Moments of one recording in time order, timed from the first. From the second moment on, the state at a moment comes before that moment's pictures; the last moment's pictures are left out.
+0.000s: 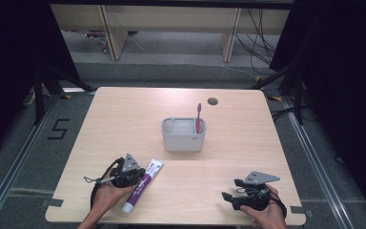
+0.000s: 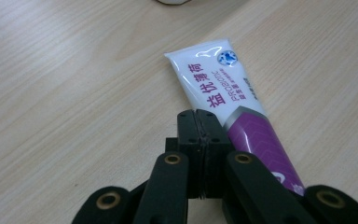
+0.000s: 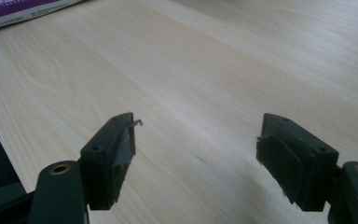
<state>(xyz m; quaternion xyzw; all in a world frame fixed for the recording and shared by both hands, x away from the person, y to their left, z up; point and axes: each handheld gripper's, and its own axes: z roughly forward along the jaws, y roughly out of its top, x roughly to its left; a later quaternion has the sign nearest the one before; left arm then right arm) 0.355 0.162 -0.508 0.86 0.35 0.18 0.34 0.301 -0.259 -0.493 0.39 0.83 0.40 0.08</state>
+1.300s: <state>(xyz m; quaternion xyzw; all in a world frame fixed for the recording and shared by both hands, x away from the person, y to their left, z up) 0.337 0.152 -0.472 0.90 0.34 0.08 0.25 0.301 -0.260 -0.493 0.39 0.83 0.40 0.10</state>
